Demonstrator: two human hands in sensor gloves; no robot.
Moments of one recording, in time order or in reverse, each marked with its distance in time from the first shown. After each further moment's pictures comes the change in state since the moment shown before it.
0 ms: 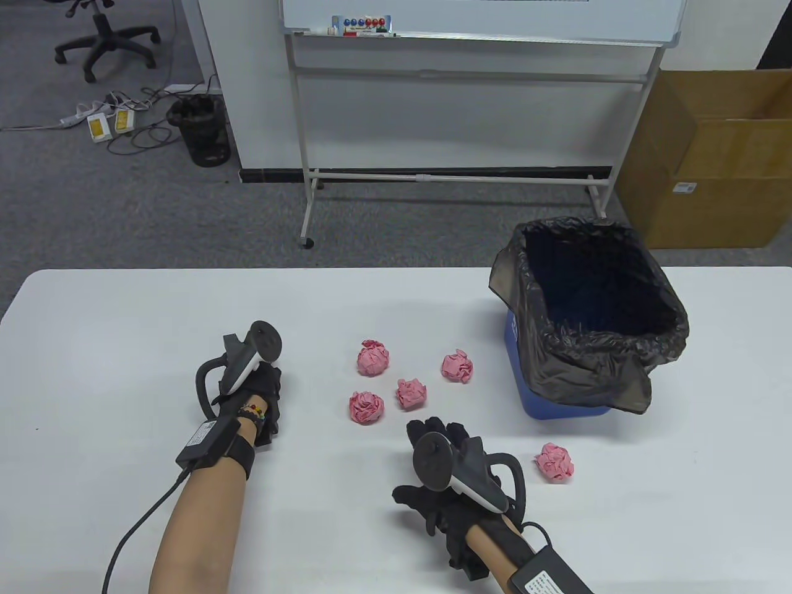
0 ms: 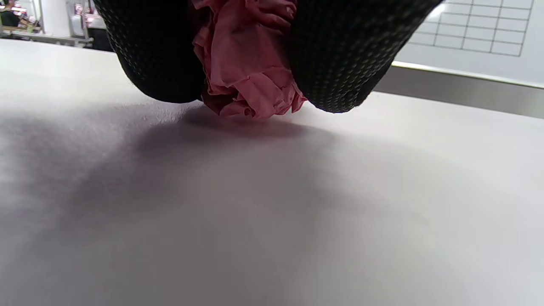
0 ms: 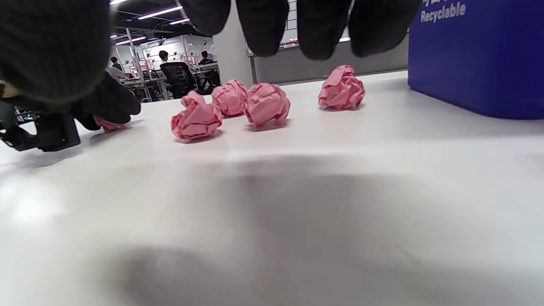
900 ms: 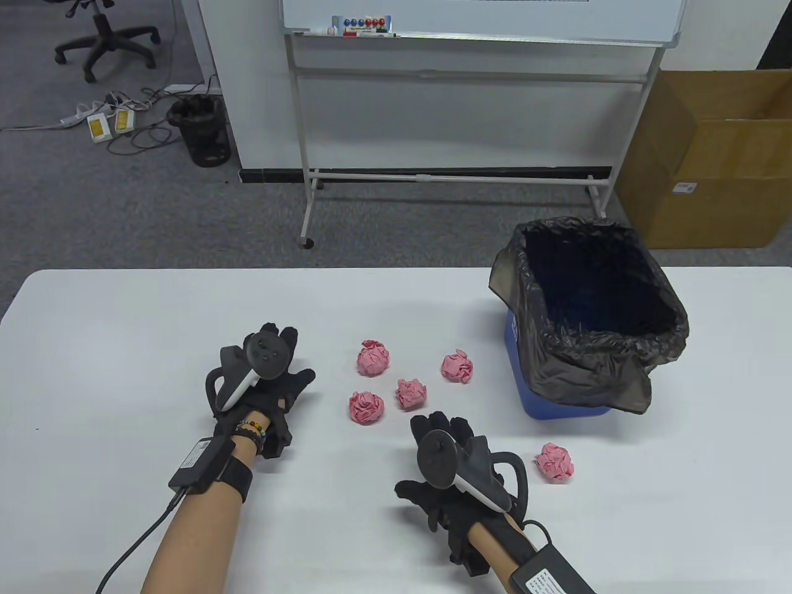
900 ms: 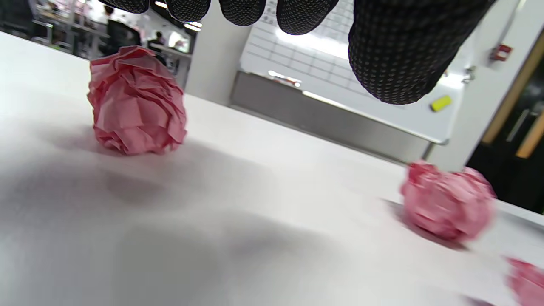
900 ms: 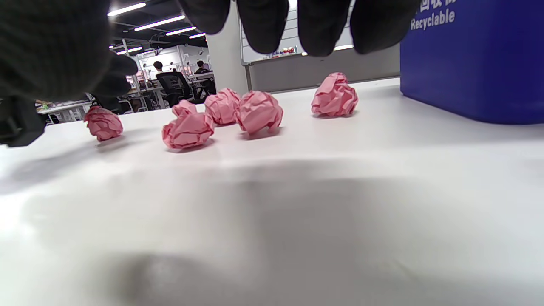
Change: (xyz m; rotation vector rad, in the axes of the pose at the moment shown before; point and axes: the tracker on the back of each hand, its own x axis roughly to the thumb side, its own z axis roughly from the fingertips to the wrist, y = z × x) left_hand 0.015 0.023 0.031 0.038 -0.205 0.172; right_hand -0.006 -0.005 0.000 -0.025 0.017 -0.009
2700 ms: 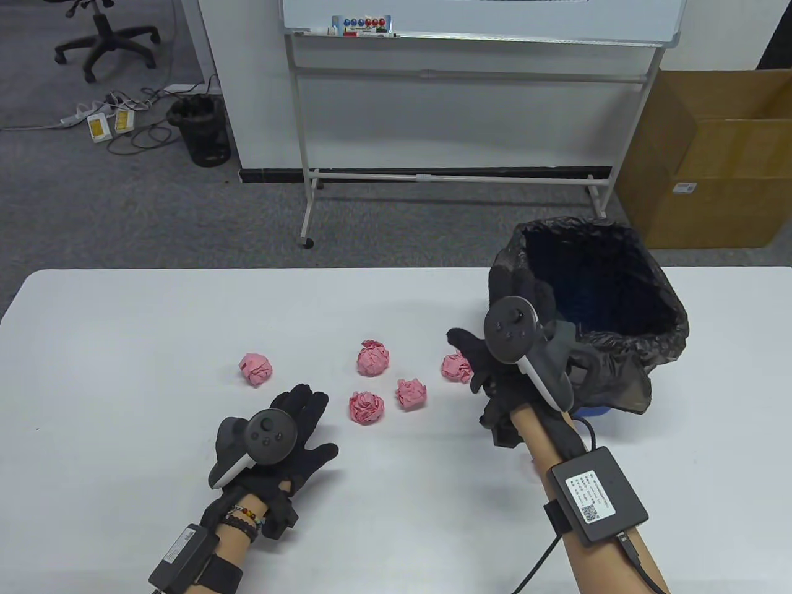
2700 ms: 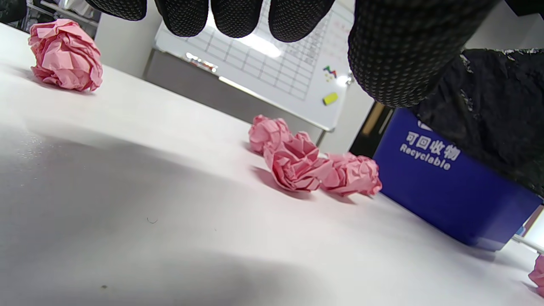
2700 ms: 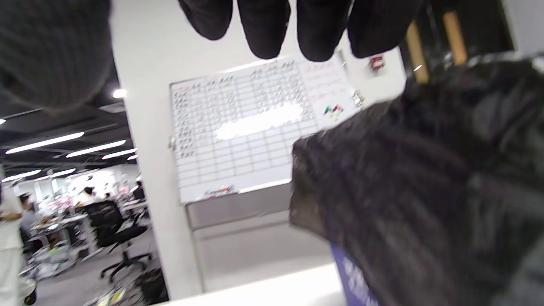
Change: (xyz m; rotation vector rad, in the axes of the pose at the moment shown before) left_hand 0.026 -0.015 0.120 -0.041 -0.336 0.104; right_hand -0.027 -0.183 -0.026 -0.421 0.218 -0.092
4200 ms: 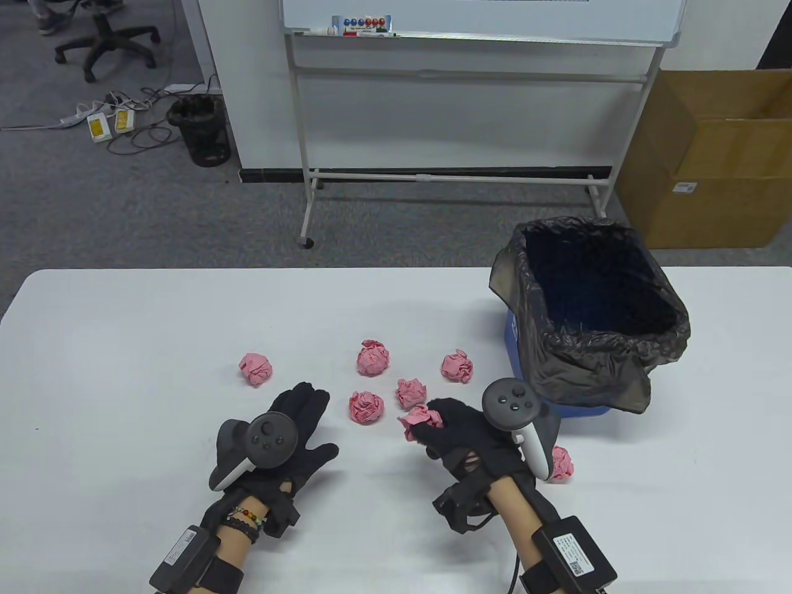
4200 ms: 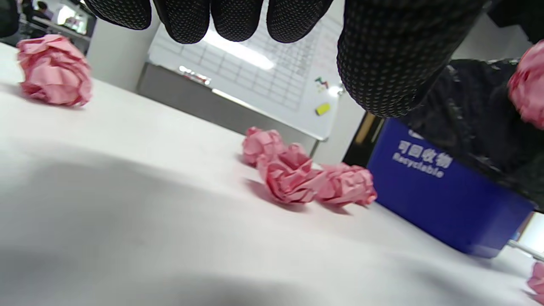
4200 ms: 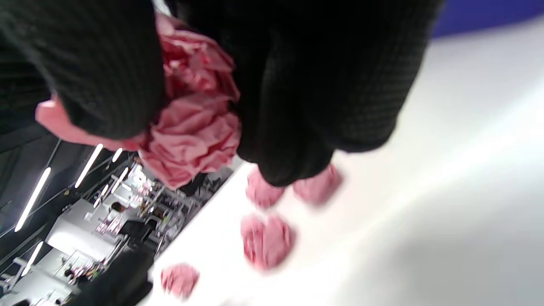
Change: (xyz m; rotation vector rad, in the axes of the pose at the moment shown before) left_hand 0.001 0.003 0.003 0.040 -0.010 -0.008; right_hand -0.037 0.108 0.038 0.373 0.088 -0.575
